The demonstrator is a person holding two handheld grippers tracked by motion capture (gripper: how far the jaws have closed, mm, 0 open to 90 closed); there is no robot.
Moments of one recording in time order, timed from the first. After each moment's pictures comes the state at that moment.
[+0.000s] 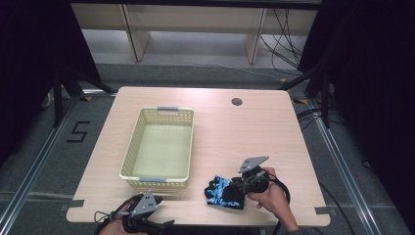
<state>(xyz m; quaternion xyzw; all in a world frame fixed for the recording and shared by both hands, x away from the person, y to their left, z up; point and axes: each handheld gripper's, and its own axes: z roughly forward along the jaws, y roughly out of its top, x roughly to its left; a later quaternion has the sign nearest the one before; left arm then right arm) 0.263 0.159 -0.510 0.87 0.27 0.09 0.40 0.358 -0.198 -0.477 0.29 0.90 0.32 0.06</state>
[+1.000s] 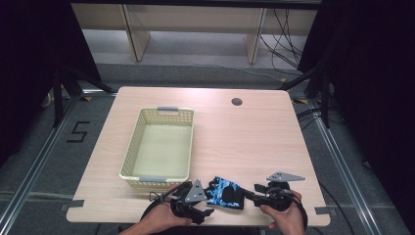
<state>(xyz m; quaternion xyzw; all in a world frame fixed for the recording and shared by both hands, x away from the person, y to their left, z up) 0.303 0.045 -0.496 0.90 0.18 0.10 0.38 0.303 -0.246 -0.482 0.50 0.77 0.40 0.05</state>
